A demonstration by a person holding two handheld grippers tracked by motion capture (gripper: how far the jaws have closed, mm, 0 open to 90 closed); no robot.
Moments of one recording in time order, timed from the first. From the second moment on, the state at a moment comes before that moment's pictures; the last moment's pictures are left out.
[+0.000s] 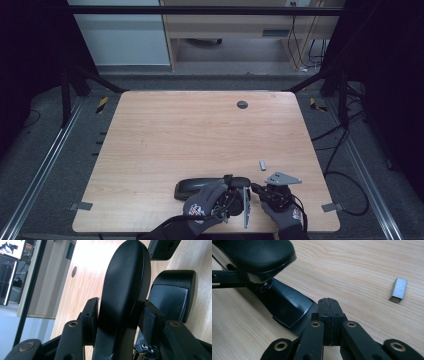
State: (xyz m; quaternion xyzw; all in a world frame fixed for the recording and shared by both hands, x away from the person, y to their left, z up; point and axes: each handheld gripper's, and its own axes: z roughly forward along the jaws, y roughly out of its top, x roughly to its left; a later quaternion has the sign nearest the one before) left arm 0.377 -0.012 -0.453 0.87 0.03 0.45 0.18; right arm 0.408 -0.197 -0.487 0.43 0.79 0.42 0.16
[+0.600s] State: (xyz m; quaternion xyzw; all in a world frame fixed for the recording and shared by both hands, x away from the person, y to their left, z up) left arm 0.377 -0.013 -0.453 0.87 0.03 0.45 0.18; right arm 0.407 -0.181 -0.493 0.41 0.80 0.42 0.13
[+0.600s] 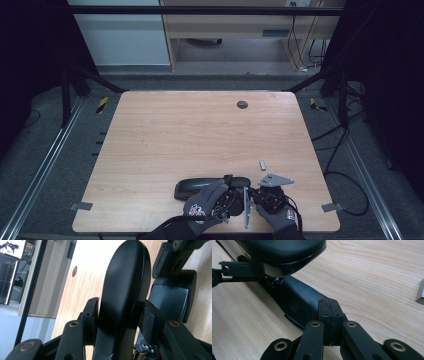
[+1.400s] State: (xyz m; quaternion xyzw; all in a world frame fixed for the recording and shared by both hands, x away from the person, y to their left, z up) left arm 0.376 -0.012 -0.453 0.87 0.03 0.45 0.18; right arm 0.409 -0.176 -0.496 0.40 0.80 0.42 0.11
